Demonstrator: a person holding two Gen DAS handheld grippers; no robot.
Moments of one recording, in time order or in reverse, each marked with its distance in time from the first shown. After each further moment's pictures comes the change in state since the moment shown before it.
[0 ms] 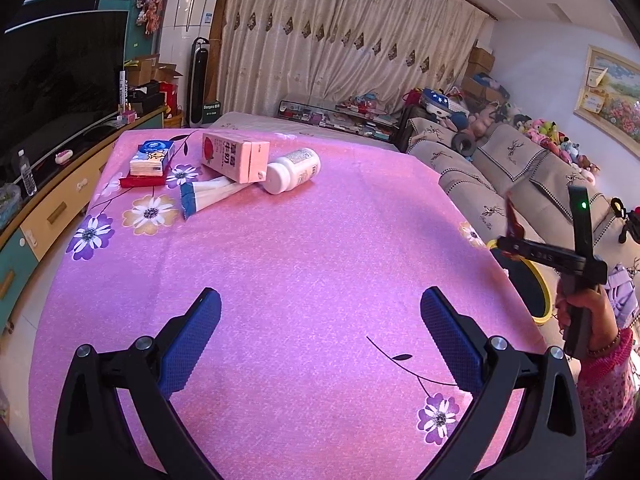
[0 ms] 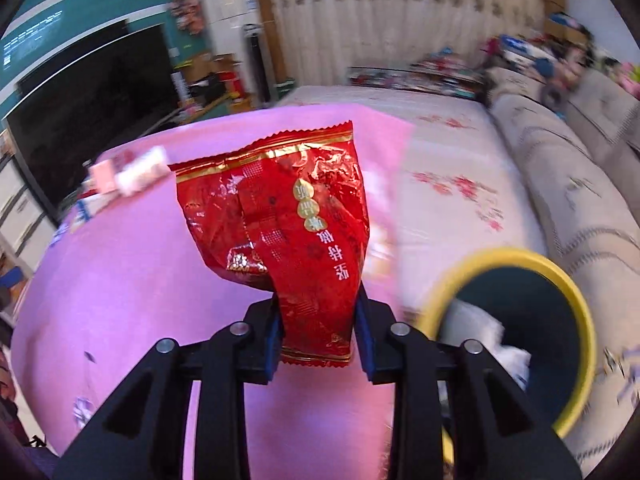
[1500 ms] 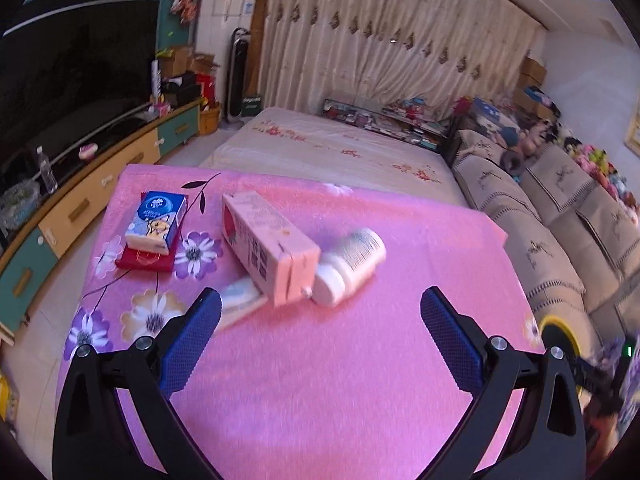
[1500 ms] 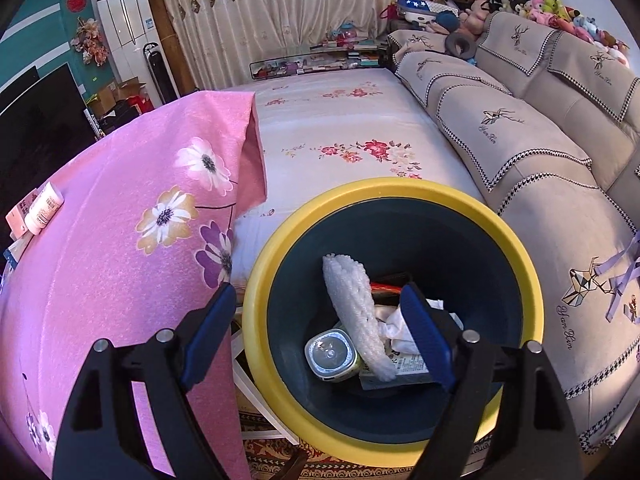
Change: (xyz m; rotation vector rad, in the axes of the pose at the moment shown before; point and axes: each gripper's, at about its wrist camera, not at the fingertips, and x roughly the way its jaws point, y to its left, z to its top) left arm 0.098 0.045 0.132 -0.116 0.038 0.152; right arm 0.012 -0.088 -0.032 0.222 0.018 -0.187
